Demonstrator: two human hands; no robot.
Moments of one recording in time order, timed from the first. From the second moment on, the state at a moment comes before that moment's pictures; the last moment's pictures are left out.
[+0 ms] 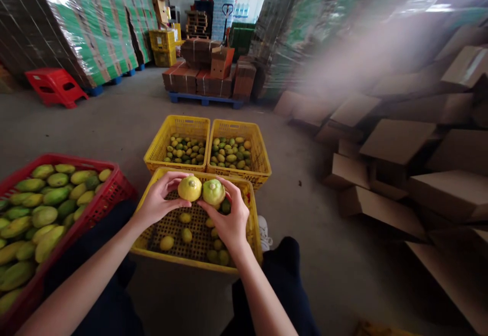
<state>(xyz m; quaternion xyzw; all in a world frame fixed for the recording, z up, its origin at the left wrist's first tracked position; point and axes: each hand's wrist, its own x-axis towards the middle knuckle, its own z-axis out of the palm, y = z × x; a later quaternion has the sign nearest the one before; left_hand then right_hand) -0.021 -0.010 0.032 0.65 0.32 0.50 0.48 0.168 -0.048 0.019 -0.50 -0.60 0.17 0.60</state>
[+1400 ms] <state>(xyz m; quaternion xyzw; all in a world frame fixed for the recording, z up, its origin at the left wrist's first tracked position) -0.005 -0.003 0.036 0.09 0.37 0.48 0.79 0.147 -0.022 0.003 -0.44 -0.16 0.66 0.59</state>
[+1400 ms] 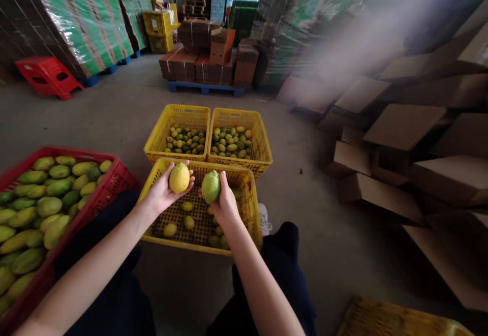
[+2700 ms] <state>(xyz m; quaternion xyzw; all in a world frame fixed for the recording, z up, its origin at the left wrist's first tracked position) 0.004 -0.011 0.037 0.03 0.35 0.52 0.78 0.141 -0.033 0.012 -0.38 -0.21 0.65 0.62</state>
